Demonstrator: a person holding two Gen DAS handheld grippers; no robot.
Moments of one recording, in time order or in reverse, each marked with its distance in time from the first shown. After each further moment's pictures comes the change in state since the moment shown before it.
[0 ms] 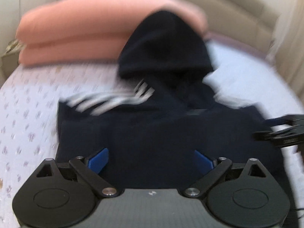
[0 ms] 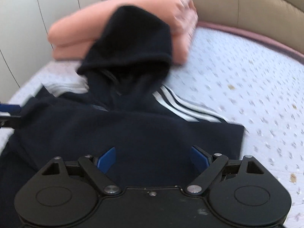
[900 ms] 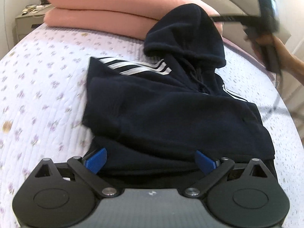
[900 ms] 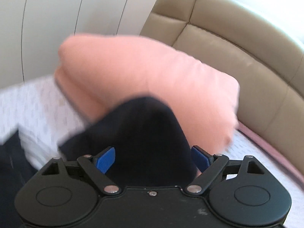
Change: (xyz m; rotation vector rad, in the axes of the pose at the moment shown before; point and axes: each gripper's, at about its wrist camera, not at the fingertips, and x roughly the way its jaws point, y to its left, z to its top) left arm -0.042 0.048 -0.054 -0.174 0.023 -0.110; right arm 0.050 0.099 0.228 -0.421 -0.341 -0.005
